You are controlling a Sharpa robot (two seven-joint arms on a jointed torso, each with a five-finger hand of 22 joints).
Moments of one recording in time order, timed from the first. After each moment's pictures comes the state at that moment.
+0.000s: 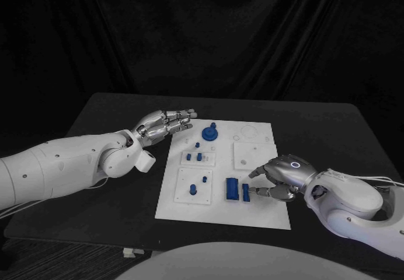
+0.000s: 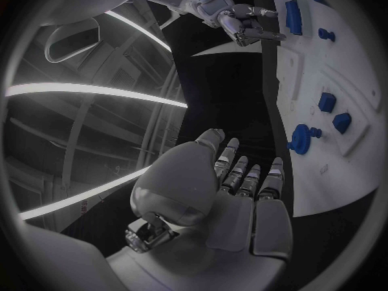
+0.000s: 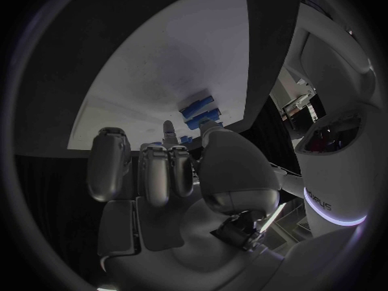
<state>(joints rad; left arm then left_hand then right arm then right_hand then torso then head) 1.16 -0.87 -0.22 1.35 -0.25 0.12 0.58 1.43 0.26 0.00 0.08 0.57 0.48 0.16 0.14 0.05 0.11 0.15 0.15 0.03 0.03 0.15 0.01 0.01 0.15 0.08 0.29 0.04 0.09 1.11 -1.02 -0.25 1.85 -1.85 -0.29 -0.27 1.07 0.01 0.07 0.29 0.23 0.83 0.01 0.07 0.07 1.46 -0.06 1.57 1.31 1.47 -0.11 1.57 1.31 0.06 1.46 0.00 1.30 1.31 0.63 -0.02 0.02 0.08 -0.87</state>
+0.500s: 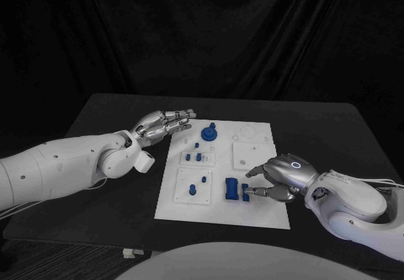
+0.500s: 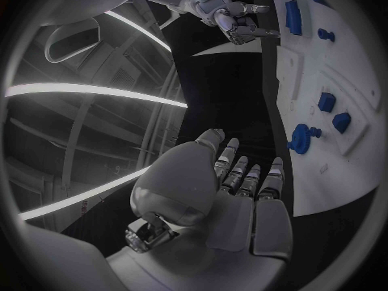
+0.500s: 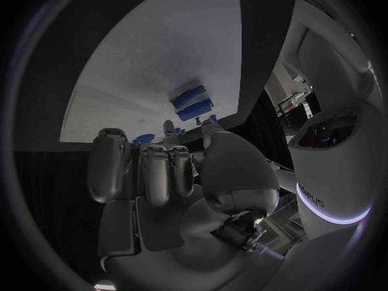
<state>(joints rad) 1.16 -0.87 -0.22 1.35 -0.25 0.12 0.58 1.43 0.26 0.00 0.08 0.57 0.48 0.16 0.14 0.05 0.11 0.15 0.15 0.03 0.03 0.15 0.01 0.01 0.15 0.08 0.29 0.04 0.09 1.10 -1.04 -0.25 1.88 -1.86 -0.35 -0.23 1.01 0.01 0.04 0.29 0.13 0.84 0.01 0.07 0.07 1.47 -0.07 1.57 1.31 1.47 -0.12 1.57 1.31 0.06 1.46 0.00 1.32 1.31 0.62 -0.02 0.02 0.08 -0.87</state>
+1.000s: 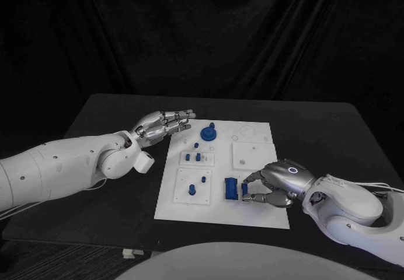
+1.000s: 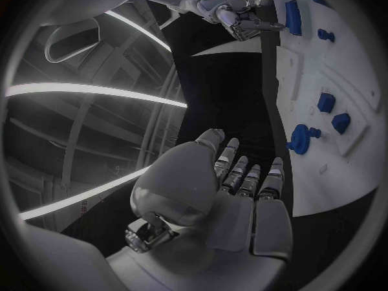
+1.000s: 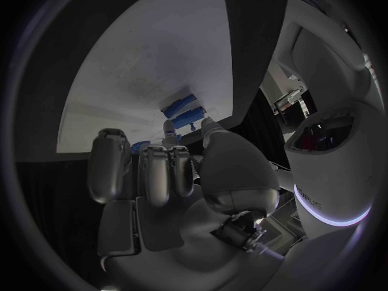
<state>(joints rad) 1.16 -0.87 -0.22 1.35 -0.25 0.12 0.58 1.43 0.26 0.00 0.08 0.57 0.48 0.16 0.14 0.05 0.11 0.15 0.15 0.03 0.03 0.15 0.01 0.01 0.15 0.08 0.29 0.04 0.09 1.08 -1.03 -0.25 1.88 -1.84 -0.34 -0.22 1.02 0.00 0.04 0.29 0.13 0.84 0.01 0.07 0.07 1.47 -0.07 1.57 1.31 1.47 -0.12 1.57 1.31 0.06 1.46 0.00 1.32 1.31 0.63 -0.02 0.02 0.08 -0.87</state>
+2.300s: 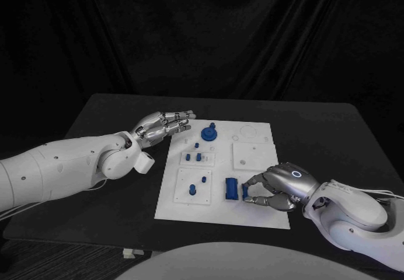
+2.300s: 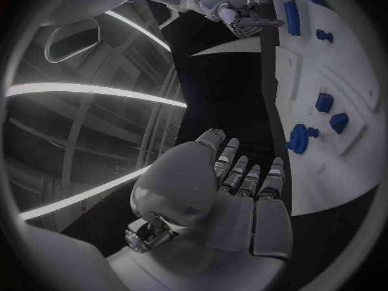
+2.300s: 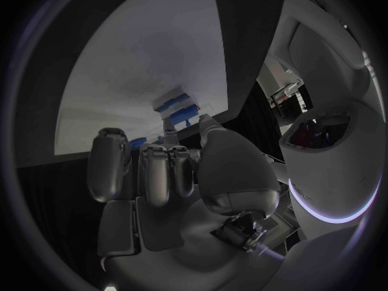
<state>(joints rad) 1.15 -0.87 -0.22 1.35 -0.25 0.12 0.58 1.43 0.26 0.01 0.08 0.57 0.48 0.16 0.14 0.05 0.11 0.15 0.15 0.03 0.03 0.15 0.01 0.01 0.15 0.08 0.29 0.04 0.09 1.05 -1.05 -0.25 1.88 -1.82 -0.43 -0.16 1.08 -0.01 0.05 0.29 0.14 0.89 0.03 0.08 0.07 1.47 -0.07 1.57 1.31 1.47 -0.12 1.57 1.31 0.06 1.46 0.00 1.31 1.31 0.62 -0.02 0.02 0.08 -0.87</state>
